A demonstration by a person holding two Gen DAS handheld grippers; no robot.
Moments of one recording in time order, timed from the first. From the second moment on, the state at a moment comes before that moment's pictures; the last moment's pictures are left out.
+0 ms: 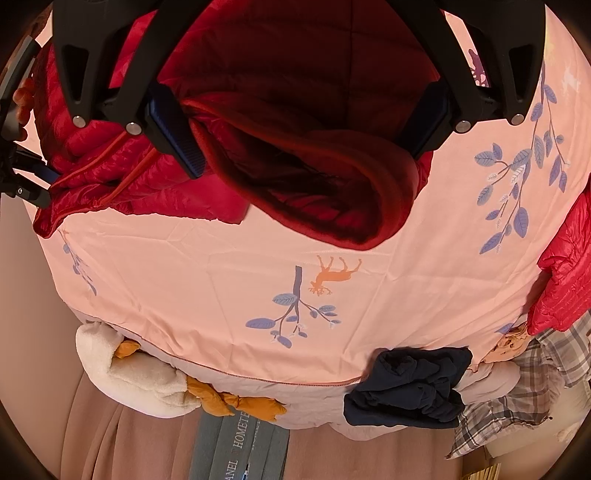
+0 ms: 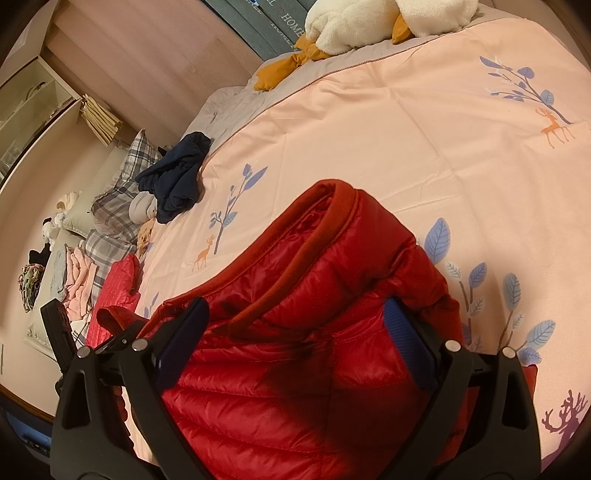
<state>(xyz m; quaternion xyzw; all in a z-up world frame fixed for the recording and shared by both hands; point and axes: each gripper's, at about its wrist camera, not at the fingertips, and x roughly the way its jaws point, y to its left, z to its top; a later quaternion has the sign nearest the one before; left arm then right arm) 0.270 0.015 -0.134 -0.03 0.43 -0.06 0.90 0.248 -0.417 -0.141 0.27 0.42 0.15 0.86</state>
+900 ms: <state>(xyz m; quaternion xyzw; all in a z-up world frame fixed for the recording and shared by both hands) 0.273 0.015 -0.136 -0.03 0.43 -0.06 0.90 0.247 -0.415 -0.145 0.27 0.42 0.15 0.86</state>
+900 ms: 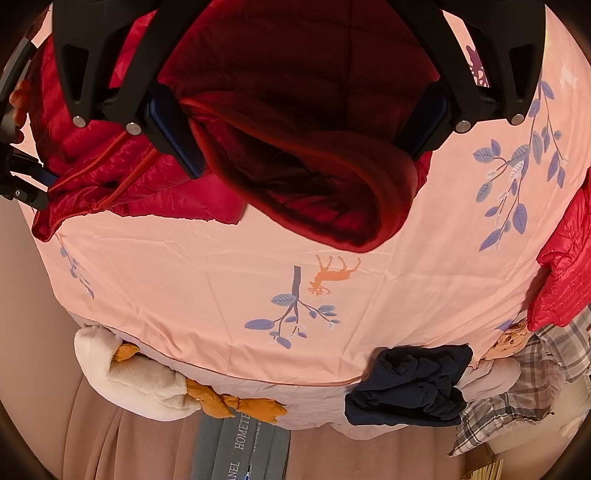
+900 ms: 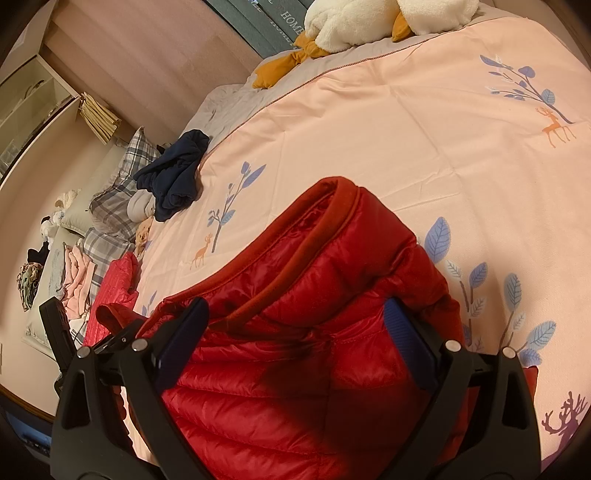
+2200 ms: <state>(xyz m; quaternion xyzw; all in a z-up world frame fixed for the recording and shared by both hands) 0.267 0.017 -0.113 -0.03 0.40 -0.05 0.91 0.249 -0.424 -0.130 0.27 0.41 0.14 0.86</state>
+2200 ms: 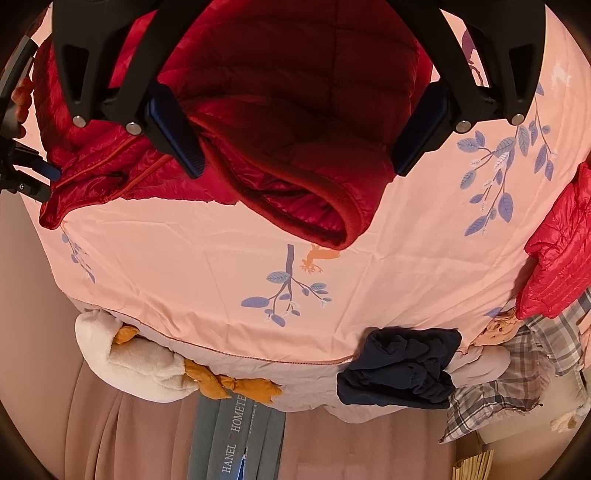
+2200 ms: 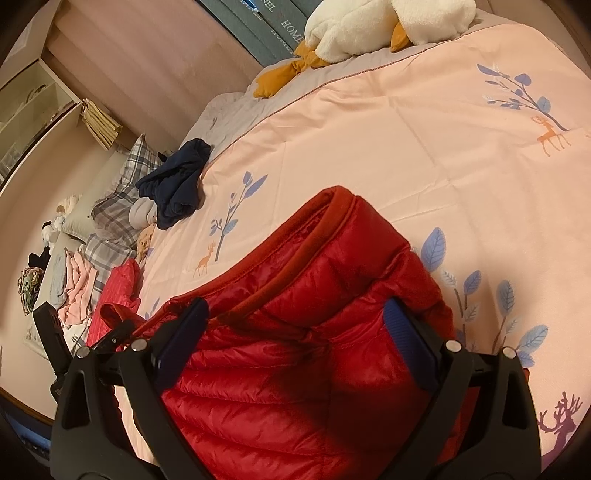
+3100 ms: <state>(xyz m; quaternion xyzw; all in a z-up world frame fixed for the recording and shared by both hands) 0.267 0.032 -0.107 -0.03 0.39 -0.03 0.92 0.253 -0.424 -0.123 0.27 0.41 0.13 0.86</state>
